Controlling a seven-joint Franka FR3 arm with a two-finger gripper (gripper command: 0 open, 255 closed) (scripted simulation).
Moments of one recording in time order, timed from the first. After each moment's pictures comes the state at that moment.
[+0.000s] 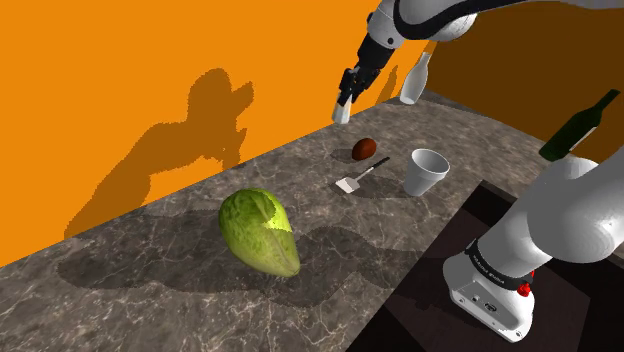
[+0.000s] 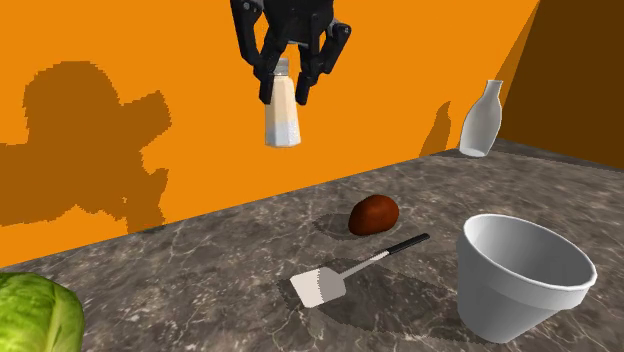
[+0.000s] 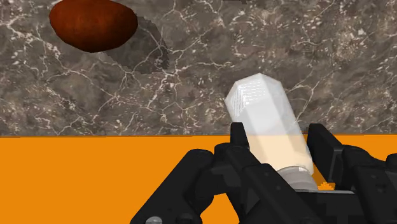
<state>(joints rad) 0.15 -0.30 -0.05 -2.35 0.15 2.29 -0.09</state>
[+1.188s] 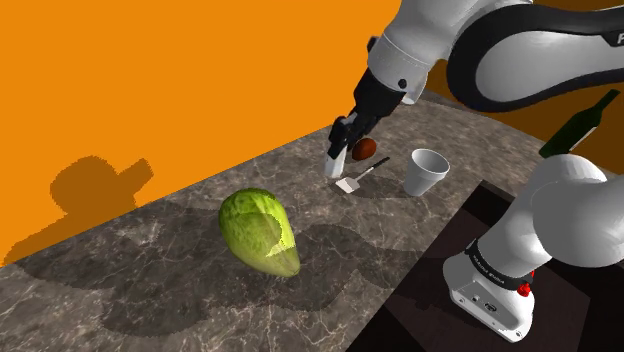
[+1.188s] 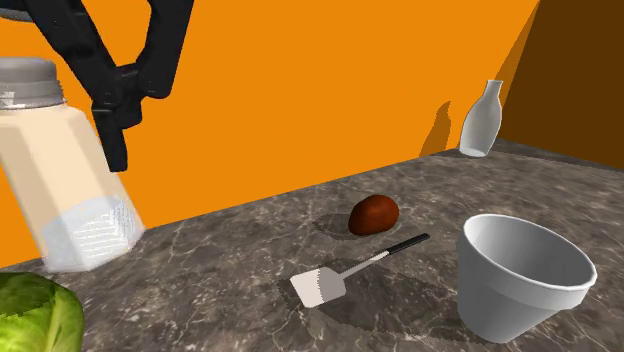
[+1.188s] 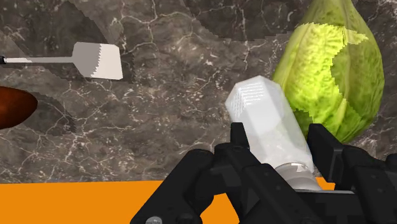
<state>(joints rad) 0.31 -0.60 0.29 -2.58 0.21 2.26 0.35</state>
